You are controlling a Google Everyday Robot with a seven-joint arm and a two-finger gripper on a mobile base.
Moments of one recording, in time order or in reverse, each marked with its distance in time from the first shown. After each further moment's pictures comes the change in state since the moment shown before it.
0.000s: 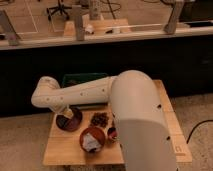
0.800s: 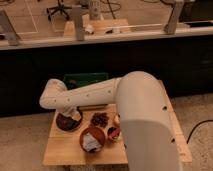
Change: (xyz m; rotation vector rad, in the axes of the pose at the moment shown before) arm 0.022 0.037 0.019 -0.074 0.024 0.049
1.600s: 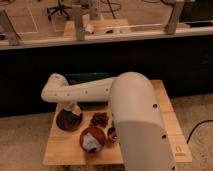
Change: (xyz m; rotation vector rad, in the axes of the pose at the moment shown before) arm 0.018 -0.032 0.007 0.000 0.002 0.017
